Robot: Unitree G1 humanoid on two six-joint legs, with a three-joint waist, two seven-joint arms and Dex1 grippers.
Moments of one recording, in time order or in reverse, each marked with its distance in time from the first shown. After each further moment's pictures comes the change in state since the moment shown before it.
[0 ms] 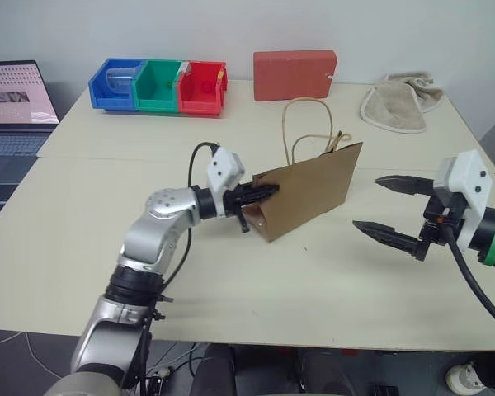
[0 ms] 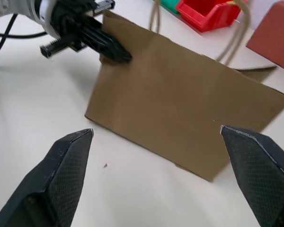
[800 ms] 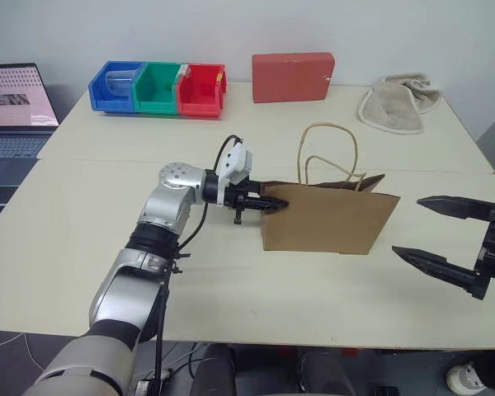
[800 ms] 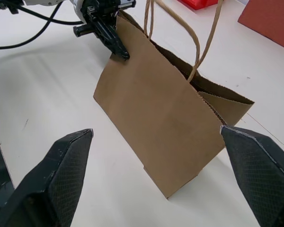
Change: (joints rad) left arm -0.246 -0.044 -0.062 0.467 0.114 -0.257 -0.402; right arm 0.256 -0.077 -0.418 -0.128 0.240 0.163 0.016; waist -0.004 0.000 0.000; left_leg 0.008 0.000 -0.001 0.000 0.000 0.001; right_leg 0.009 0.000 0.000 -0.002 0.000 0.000
